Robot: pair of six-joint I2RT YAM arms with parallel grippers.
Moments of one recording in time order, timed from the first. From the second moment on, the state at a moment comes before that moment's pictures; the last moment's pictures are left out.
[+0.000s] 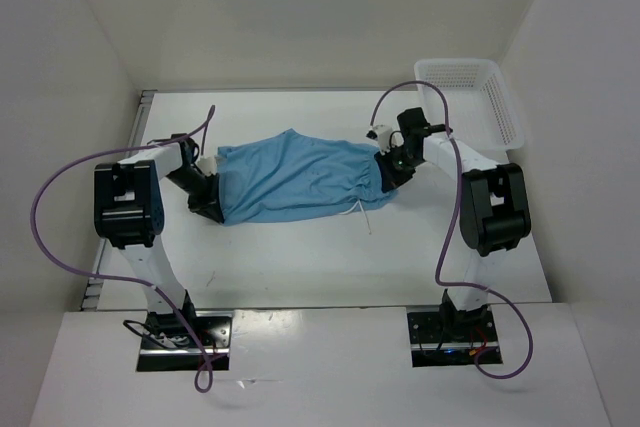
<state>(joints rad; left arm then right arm) 0.11 1.93 1.23 -0.93 0.42 0.07 0.20 1.83 1.27 -0.66 -0.38 -0.36</state>
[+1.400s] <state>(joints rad) 0.13 1.94 1.22 -0.93 0.43 0.07 0.11 1.93 1.29 -0.79 -0.56 -0.17</state>
